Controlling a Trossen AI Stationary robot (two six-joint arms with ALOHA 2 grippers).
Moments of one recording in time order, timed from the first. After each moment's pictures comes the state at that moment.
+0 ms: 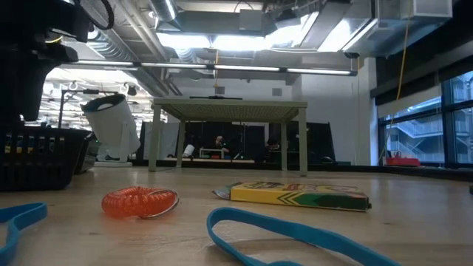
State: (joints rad) left arm -0.65 1.45 0.93 -1.06 -0.29 -0.78; right arm 0.81 1.68 1.49 -0.92 0.21 0.91
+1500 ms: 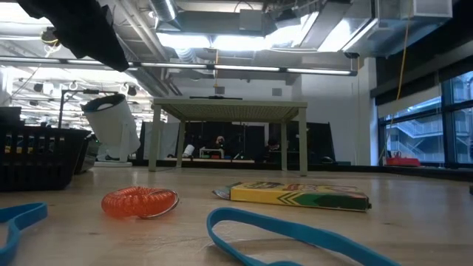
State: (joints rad) left arm -0.65 1.45 0.93 -0.44 -0.53 -0.80; right arm 0.81 1.97 1.16 -1.13 -0.37 0.99
